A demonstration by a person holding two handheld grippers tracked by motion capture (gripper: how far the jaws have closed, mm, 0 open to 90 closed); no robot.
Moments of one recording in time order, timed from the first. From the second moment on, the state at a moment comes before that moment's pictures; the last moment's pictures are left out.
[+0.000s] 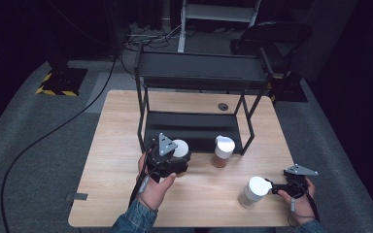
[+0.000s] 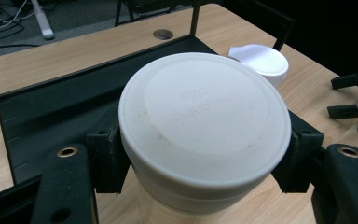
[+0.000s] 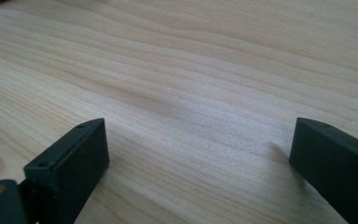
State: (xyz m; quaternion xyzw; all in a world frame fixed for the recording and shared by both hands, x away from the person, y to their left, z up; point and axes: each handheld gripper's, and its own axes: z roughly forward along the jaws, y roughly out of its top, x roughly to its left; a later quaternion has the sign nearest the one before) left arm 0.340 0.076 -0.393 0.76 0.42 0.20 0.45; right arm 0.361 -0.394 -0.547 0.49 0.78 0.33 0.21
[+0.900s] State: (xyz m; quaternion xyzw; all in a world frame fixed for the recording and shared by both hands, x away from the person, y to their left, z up) left arm 0.397 0.092 -0.385 0.75 0.45 0.22 0.44; right arm 0.361 -0.394 -0.547 0.49 0.78 0.33 0.21
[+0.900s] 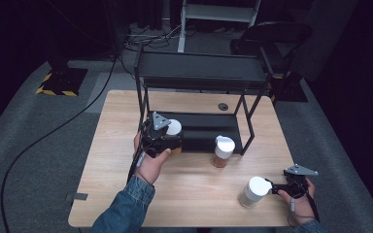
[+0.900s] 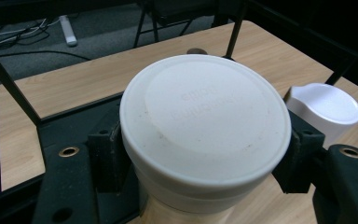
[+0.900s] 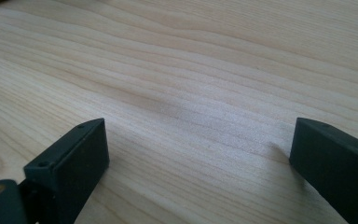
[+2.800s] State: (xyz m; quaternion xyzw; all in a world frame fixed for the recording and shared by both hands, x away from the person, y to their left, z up) left arm 0.478 0.108 -0.440 0.75 0.50 0.21 0.39; right arm 0.361 -0.394 -0.547 0.49 0.78 0.33 0.21
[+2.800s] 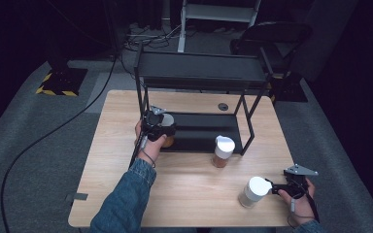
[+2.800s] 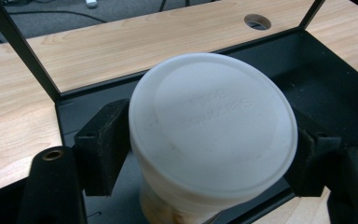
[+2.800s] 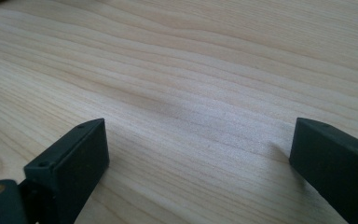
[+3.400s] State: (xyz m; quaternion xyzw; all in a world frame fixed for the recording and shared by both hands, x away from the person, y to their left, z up) left arm 0.440 0.118 -0.407 0.73 0.47 0.23 0.44; right arm 0.361 -0.394 -0.547 0.49 0.78 0.33 0.21
